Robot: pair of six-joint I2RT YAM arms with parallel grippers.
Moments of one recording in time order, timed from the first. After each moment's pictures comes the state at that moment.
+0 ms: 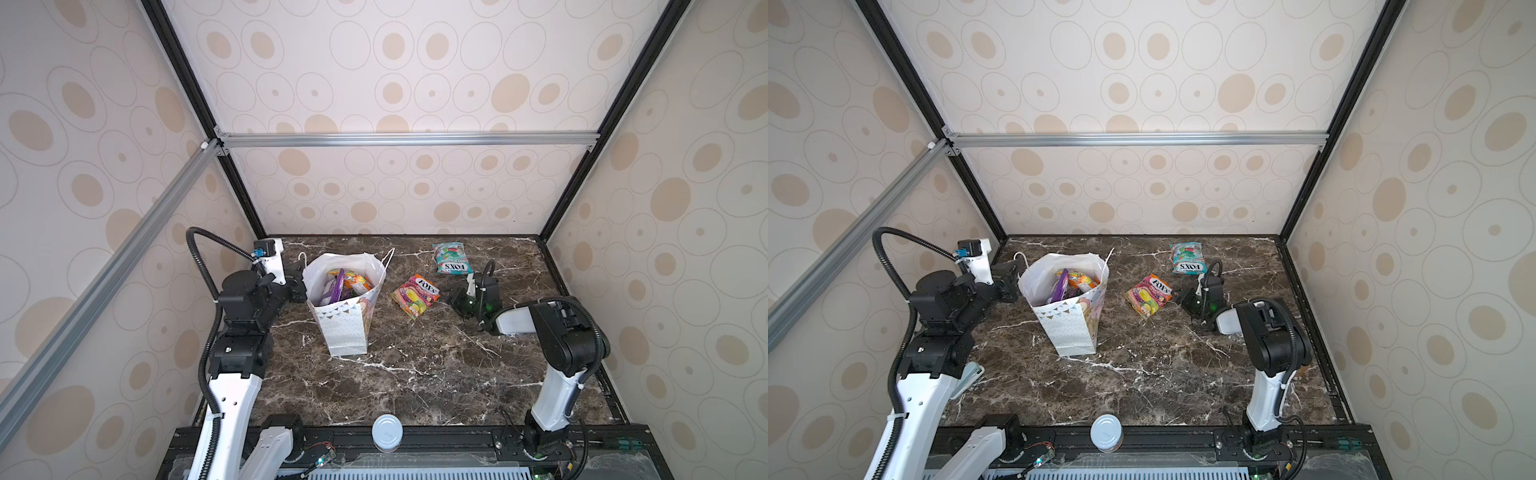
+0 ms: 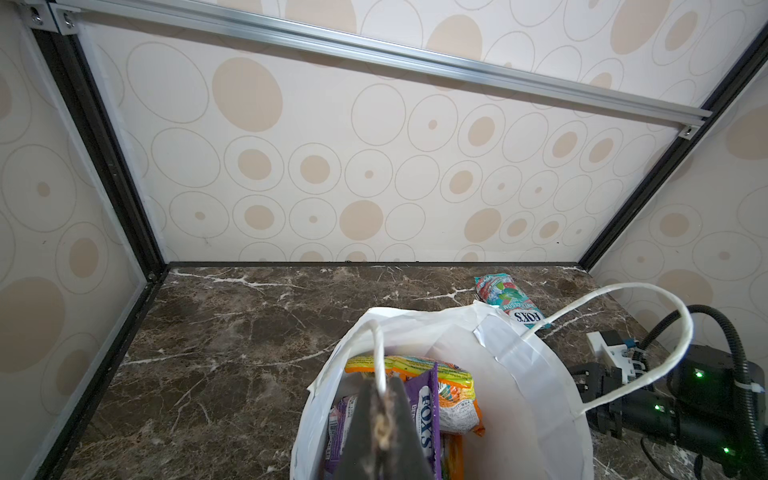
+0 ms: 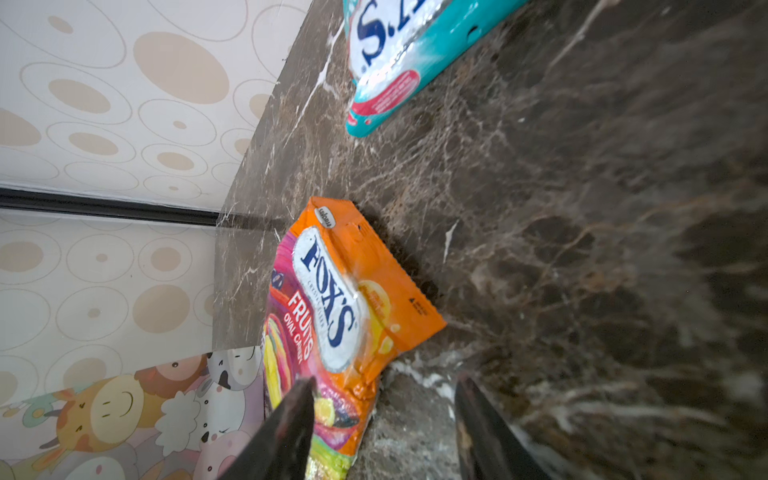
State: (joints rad) left arm 0.02 0.82 0.97 -0.33 0.25 -0.14; right arm 0.26 1.88 0.79 0.52 -0.37 0.94
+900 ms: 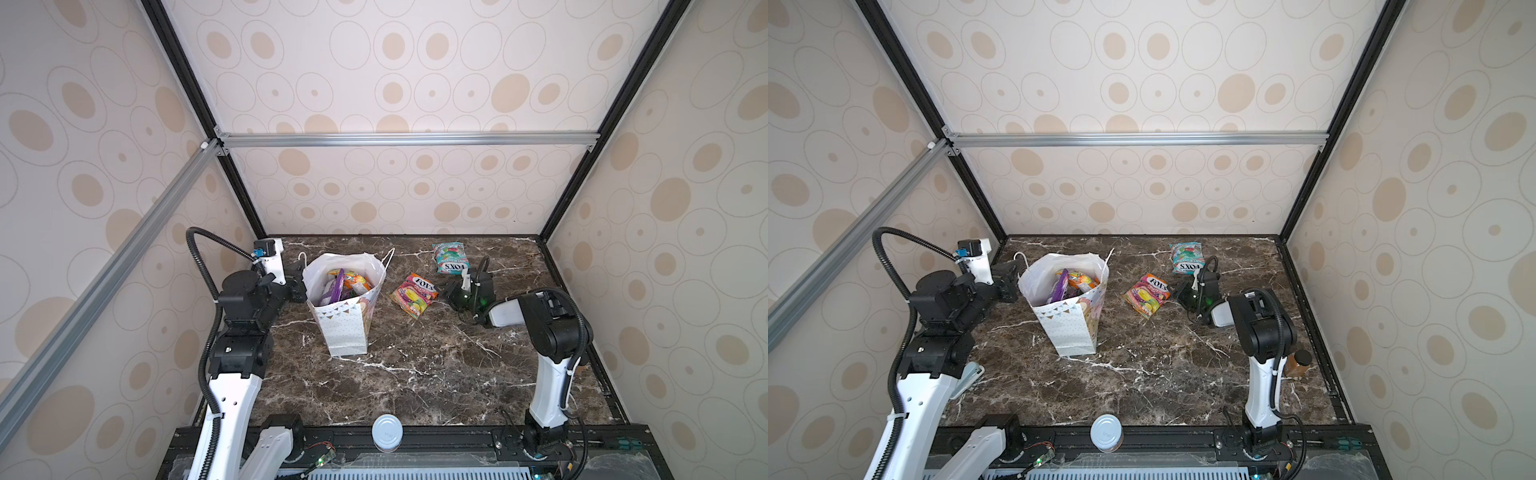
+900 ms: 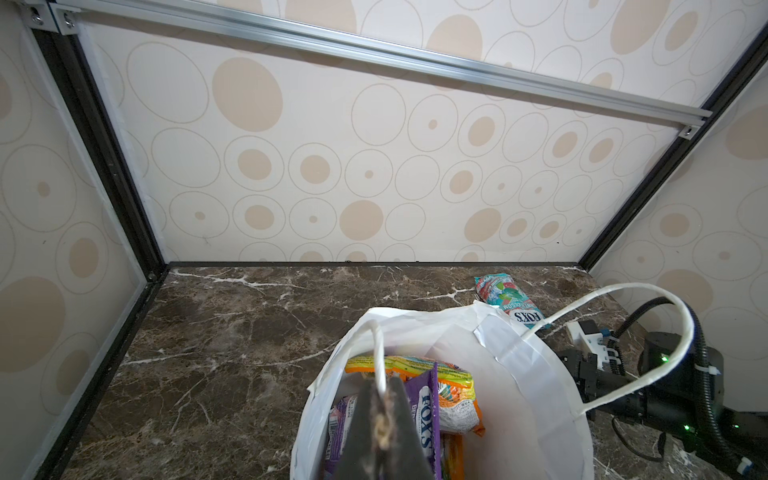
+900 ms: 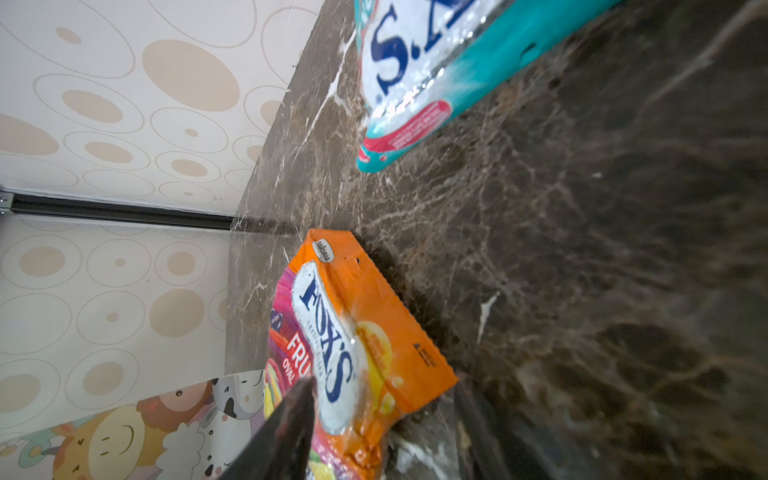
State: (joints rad) left arm 0.02 0.82 0.97 -0.33 0.25 -0.14; right arm 0.26 2.02 0.92 0.57 -0.42 0.96
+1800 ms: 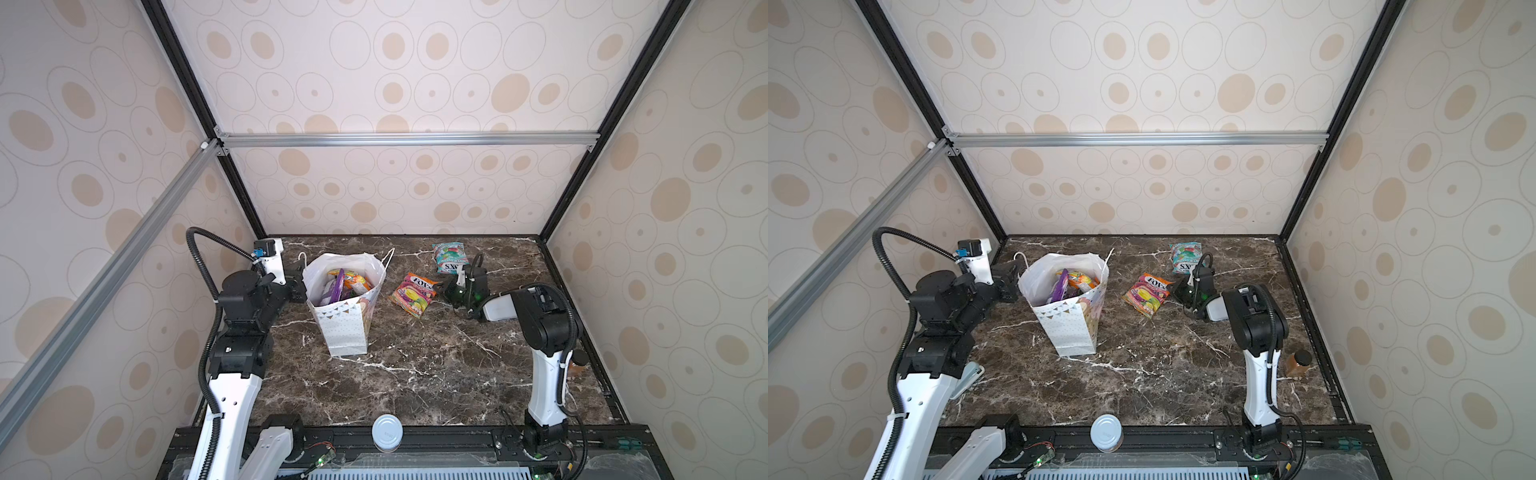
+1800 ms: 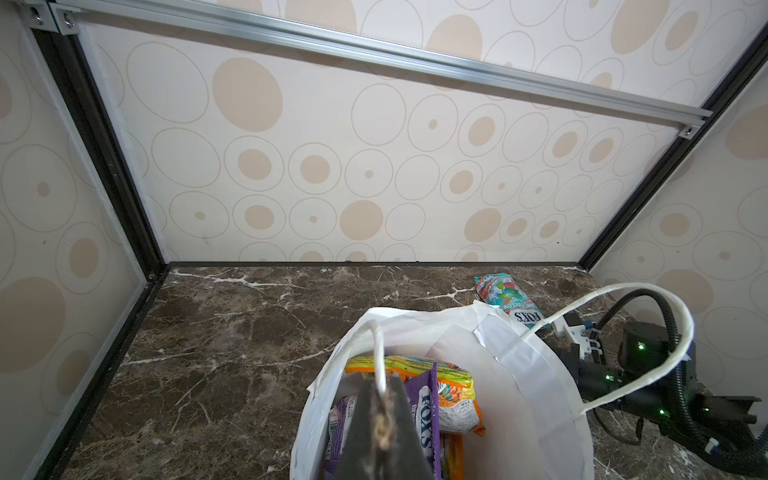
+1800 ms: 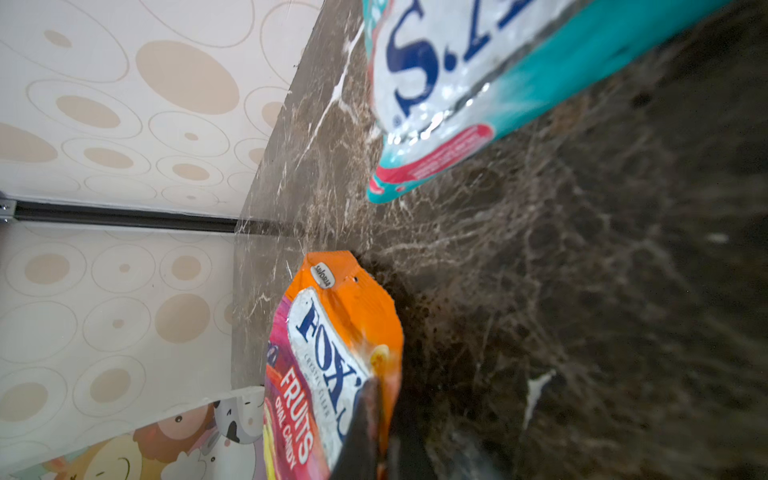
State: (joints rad) left arm 0.02 0.82 0.97 -0.33 0.25 -0.14; right arm 0.27 2.09 1.01 0.56 -0.43 0.99
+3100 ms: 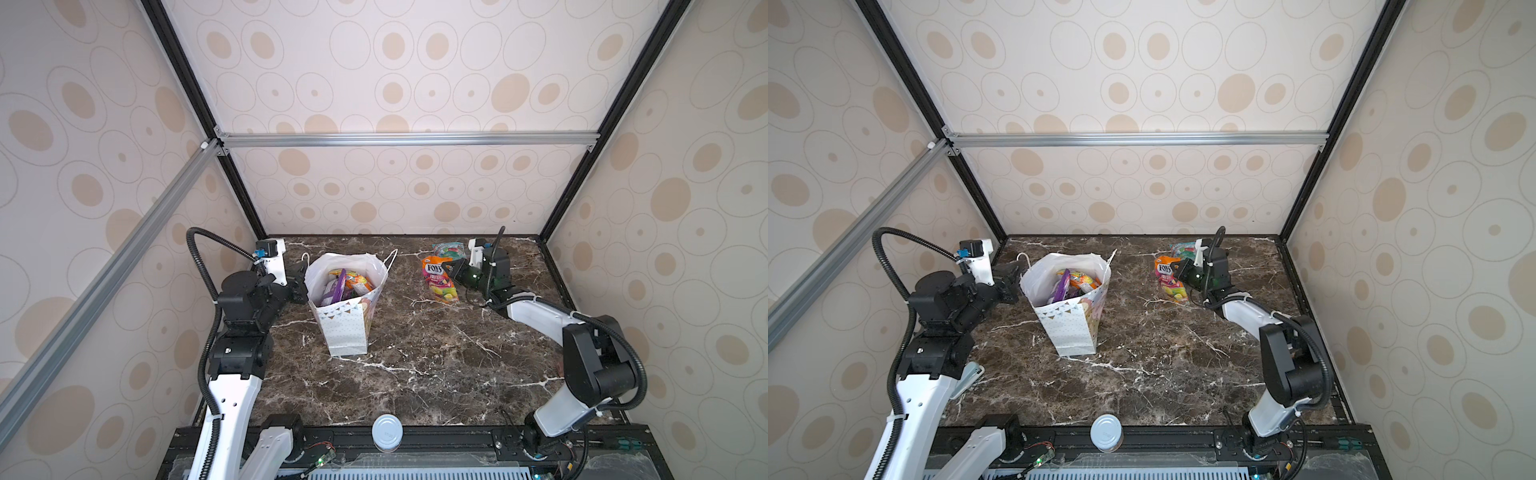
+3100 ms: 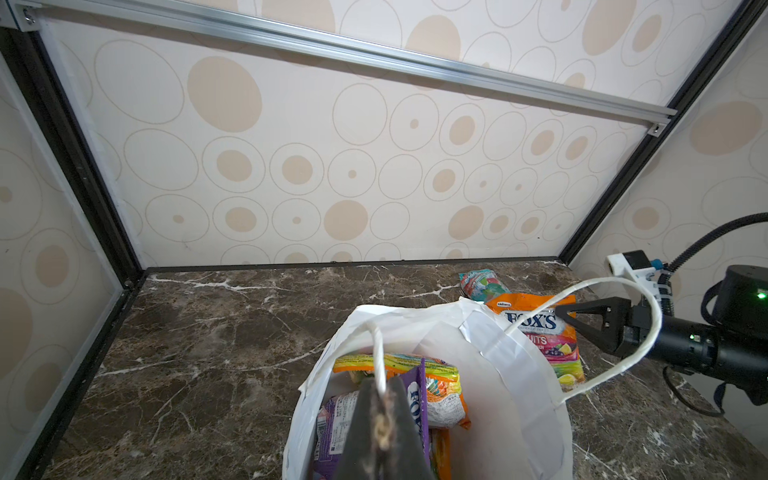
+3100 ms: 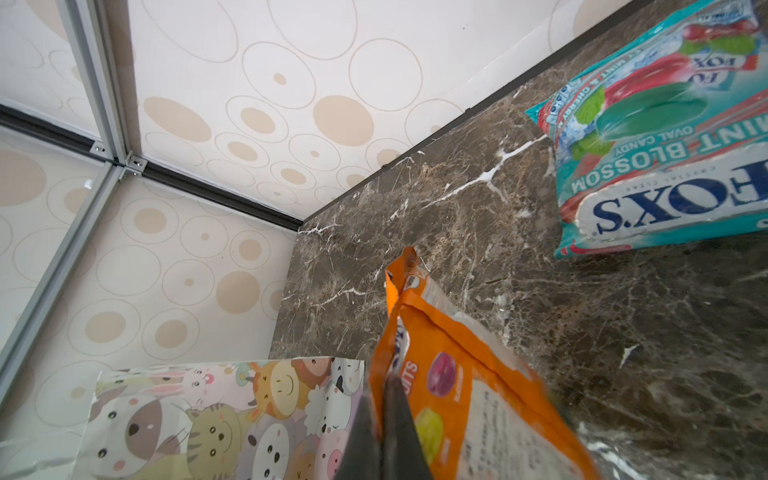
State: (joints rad) left arm 0.02 0.82 0.97 -0.33 0.31 -0.14; right arm 0.31 1.60 1.00 0.23 -0.36 0.79
